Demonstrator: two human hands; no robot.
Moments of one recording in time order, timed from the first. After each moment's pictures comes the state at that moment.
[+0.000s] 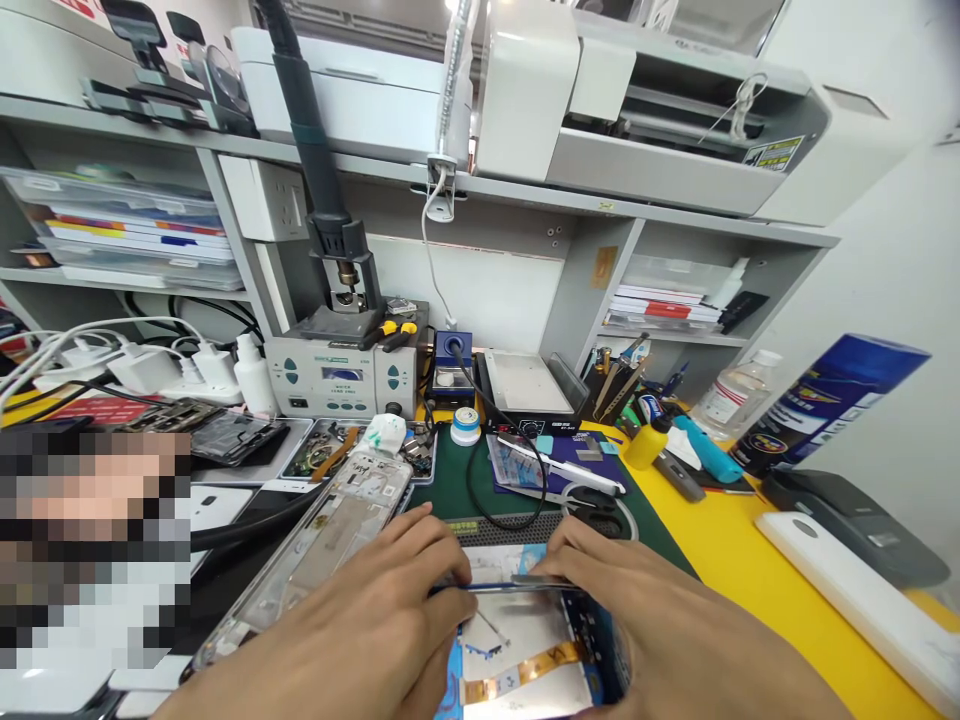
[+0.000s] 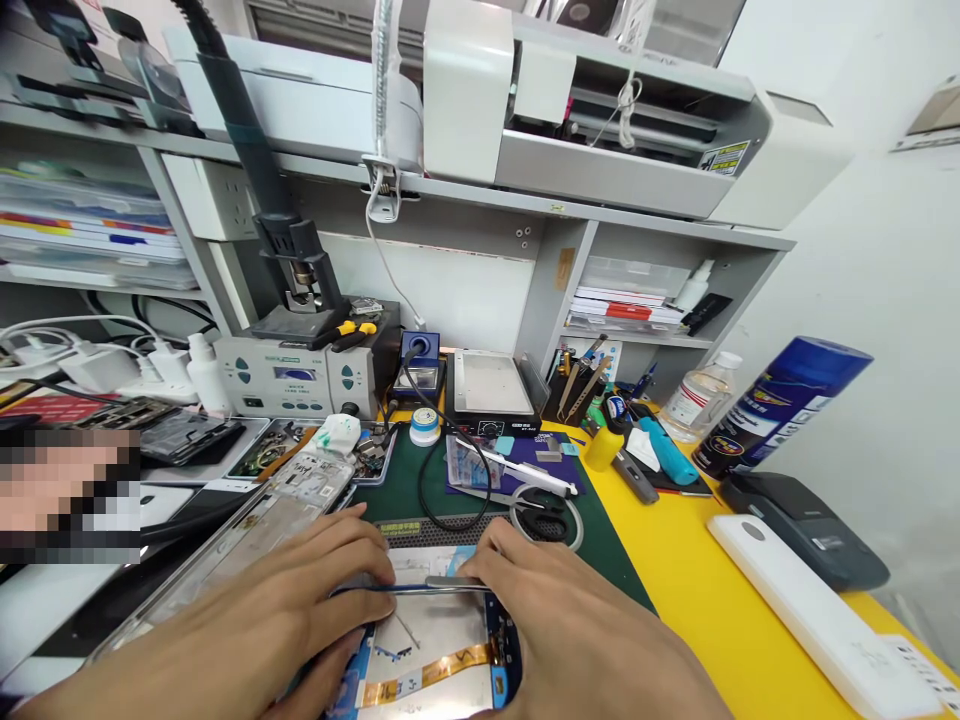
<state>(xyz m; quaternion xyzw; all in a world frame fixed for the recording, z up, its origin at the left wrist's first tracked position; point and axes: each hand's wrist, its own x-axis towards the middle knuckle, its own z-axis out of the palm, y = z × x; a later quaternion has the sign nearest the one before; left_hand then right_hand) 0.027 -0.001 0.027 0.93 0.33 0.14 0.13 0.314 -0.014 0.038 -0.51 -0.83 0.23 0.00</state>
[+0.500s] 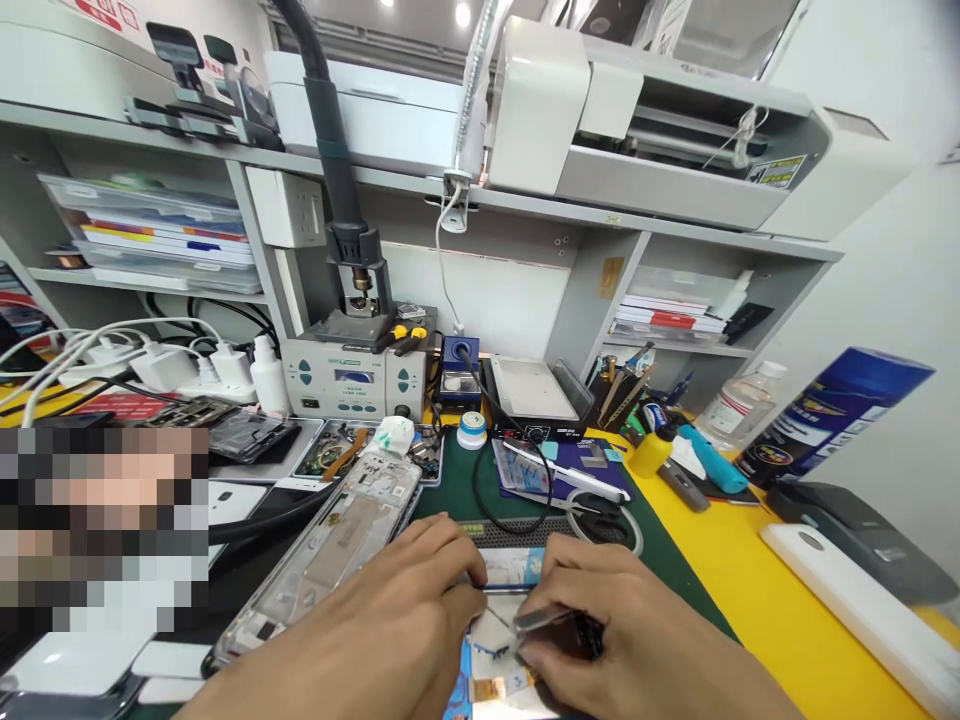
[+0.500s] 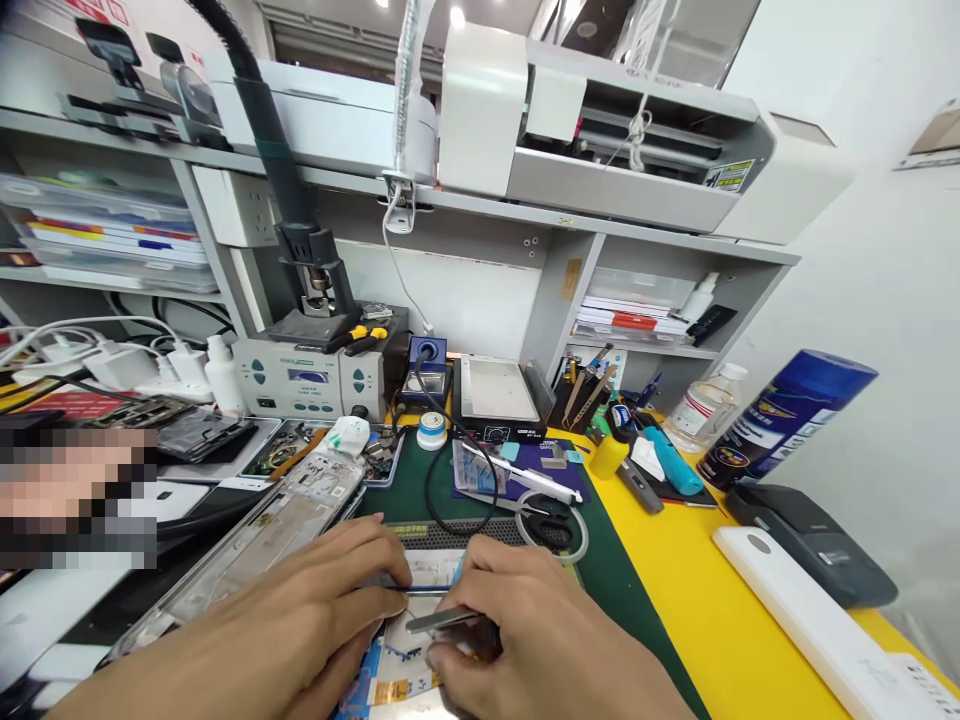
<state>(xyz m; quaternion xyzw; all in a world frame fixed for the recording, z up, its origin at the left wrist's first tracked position) 0.031 -0.005 0.023 0.92 0.34 0.17 0.12 0.282 -0.011 0.031 -0.44 -0.86 0.20 0.14</state>
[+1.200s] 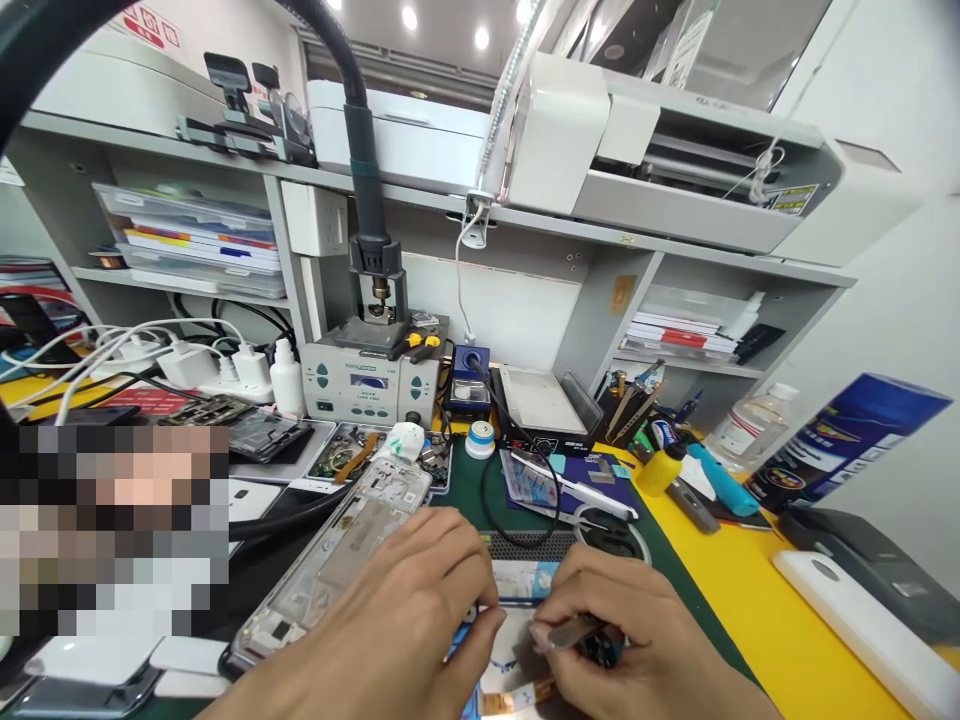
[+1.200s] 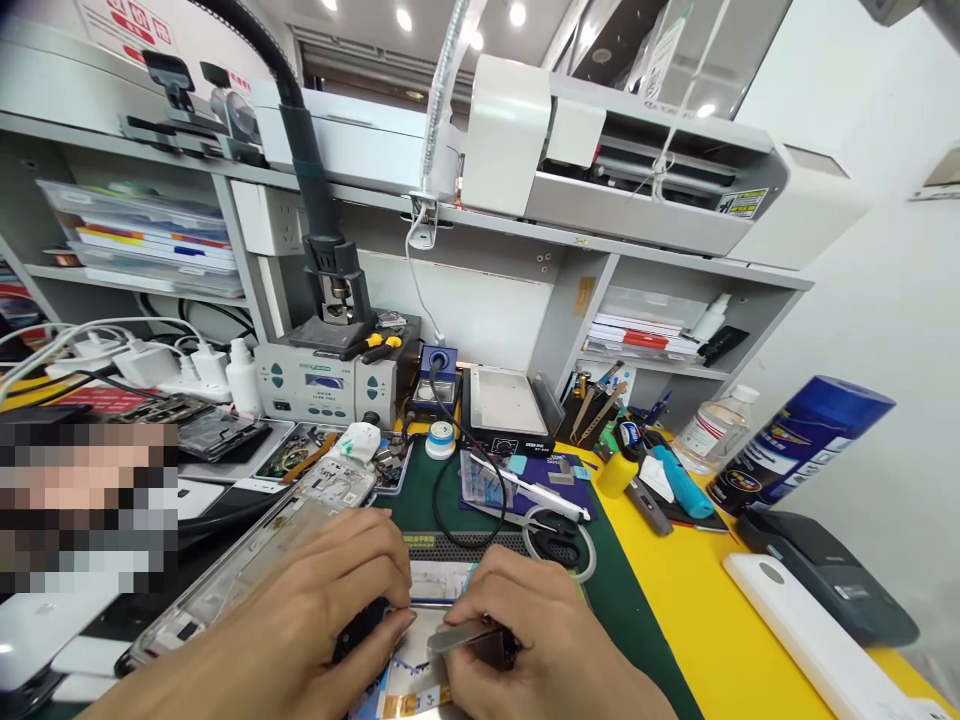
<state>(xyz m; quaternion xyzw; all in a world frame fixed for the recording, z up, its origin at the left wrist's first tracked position) 0.038 -0.003 0.021 0.88 0.37 0.27 0.15 0.278 -0.010 0.023 -0.37 -0.86 0.14 0.33</state>
